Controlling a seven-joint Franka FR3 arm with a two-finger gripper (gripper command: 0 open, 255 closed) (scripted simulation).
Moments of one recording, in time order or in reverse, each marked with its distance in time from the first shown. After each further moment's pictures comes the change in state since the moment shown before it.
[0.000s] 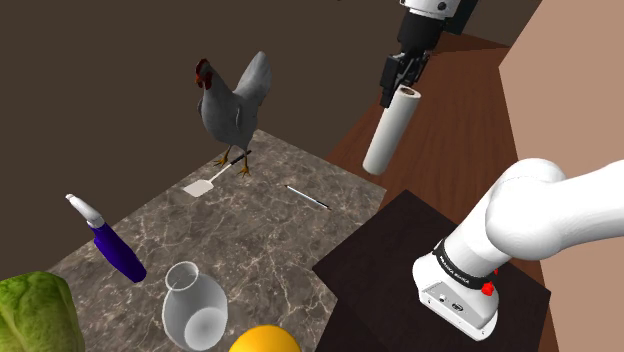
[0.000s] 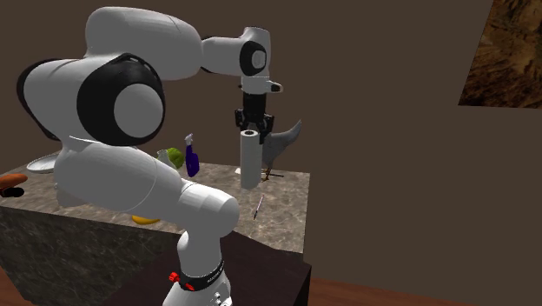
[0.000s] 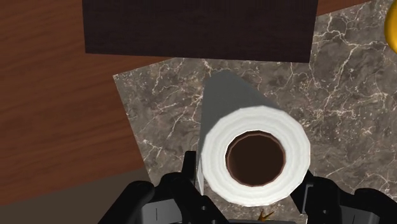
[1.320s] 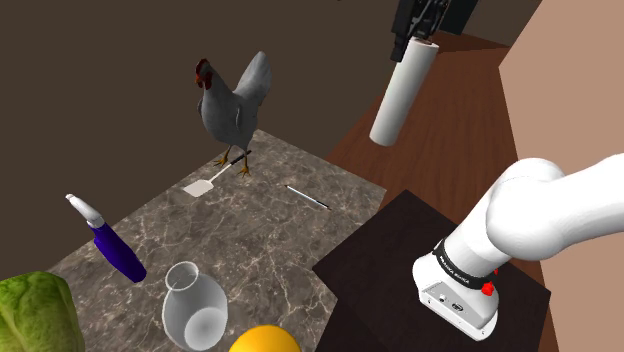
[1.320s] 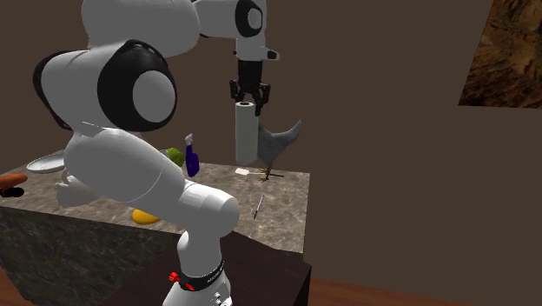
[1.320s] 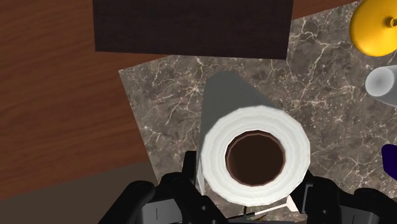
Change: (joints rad) arm 0.012 0.081 0.026 0.302 0.019 -0.219 0.039
